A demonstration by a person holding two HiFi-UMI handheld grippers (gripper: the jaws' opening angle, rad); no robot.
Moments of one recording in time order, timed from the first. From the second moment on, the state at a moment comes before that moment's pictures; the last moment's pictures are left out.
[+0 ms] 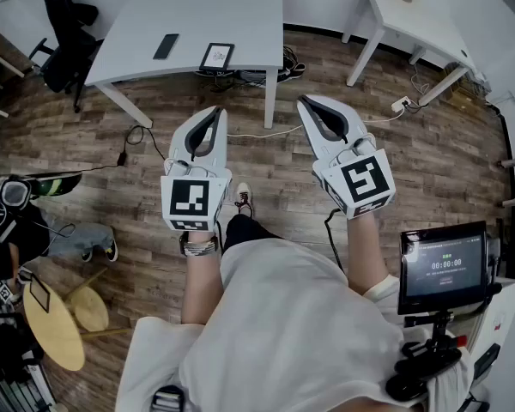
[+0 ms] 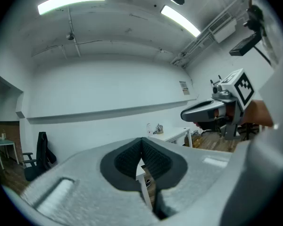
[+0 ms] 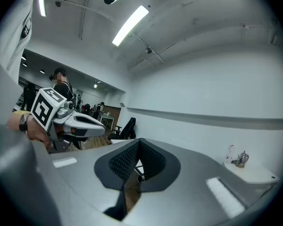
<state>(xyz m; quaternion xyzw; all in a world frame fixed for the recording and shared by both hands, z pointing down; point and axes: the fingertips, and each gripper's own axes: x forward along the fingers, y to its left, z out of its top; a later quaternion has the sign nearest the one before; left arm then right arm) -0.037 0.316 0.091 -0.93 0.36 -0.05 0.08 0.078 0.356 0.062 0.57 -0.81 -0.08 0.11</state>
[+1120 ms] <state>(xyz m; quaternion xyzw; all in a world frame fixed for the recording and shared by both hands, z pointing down) -0.106 0.091 0.178 -0.91 0.41 -0.12 -0.01 -0.004 0.066 0.162 0.46 -0.85 -0.04 0.26</state>
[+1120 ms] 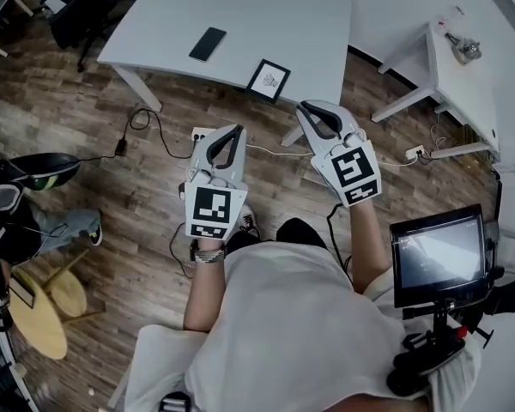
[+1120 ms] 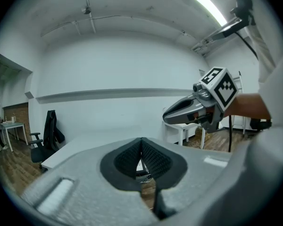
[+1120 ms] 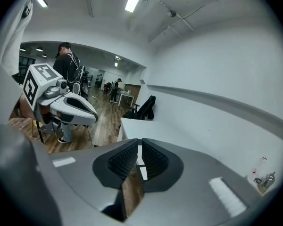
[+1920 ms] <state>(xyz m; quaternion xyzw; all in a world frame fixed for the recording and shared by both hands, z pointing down) -0.110 -0.002 0.305 -0.86 0.45 -0.20 -0.11 -0.008 -0.054 0.341 0.39 -0.85 0.06 0.35</state>
